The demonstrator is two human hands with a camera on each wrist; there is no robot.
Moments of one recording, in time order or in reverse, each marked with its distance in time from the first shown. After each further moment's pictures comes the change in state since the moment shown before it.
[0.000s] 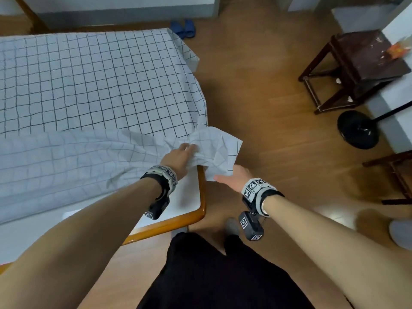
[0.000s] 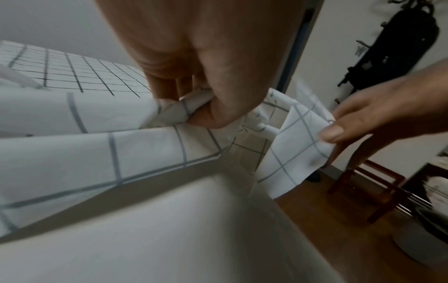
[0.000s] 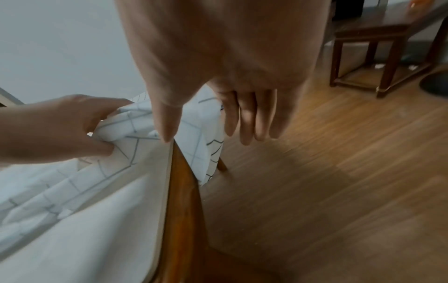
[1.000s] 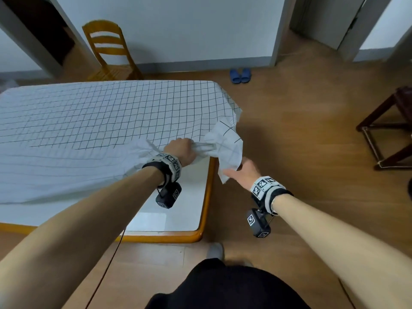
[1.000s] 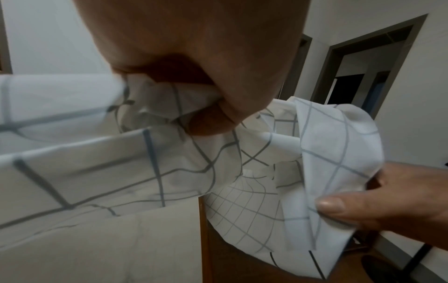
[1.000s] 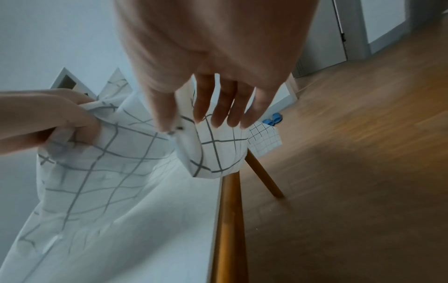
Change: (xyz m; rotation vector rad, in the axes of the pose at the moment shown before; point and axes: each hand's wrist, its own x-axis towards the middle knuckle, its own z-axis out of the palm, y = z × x) left_hand -0.016 0.075 -0.132 0.042 0.265 -0.484; right_hand 0.033 -0.037 -0.106 0.206 0.004 -0.445
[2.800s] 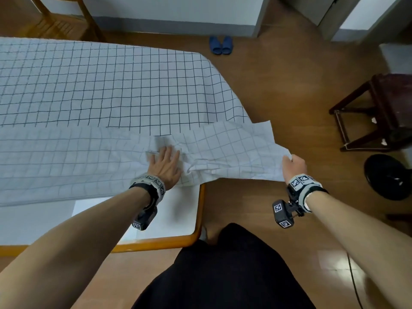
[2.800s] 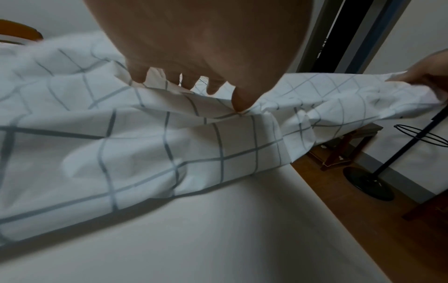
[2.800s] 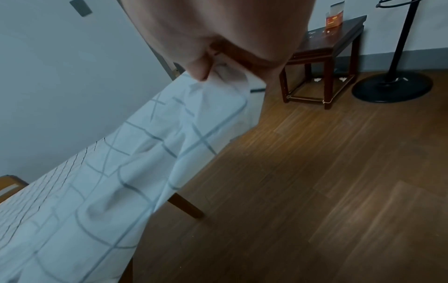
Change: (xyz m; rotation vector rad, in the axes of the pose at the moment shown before) left_hand 0.043 -0.093 0.129 0.104 -0.154 0.188; right_hand 0.043 0.082 -0.072 -0.017 0.503 0.437
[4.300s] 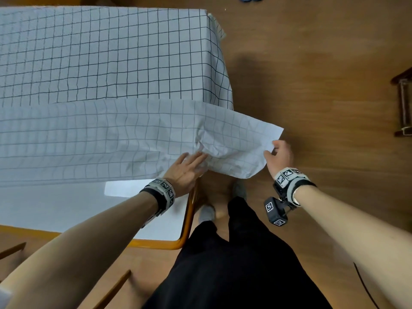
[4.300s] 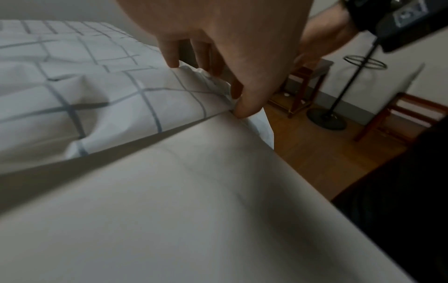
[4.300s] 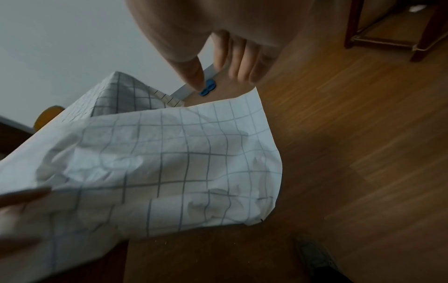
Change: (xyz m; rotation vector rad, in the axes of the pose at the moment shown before) left_hand 0.056 0.077 0.022 0.183 -0.020 0.426; right_hand 0.101 0.011 0.081 -0.120 -0.235 -0.193
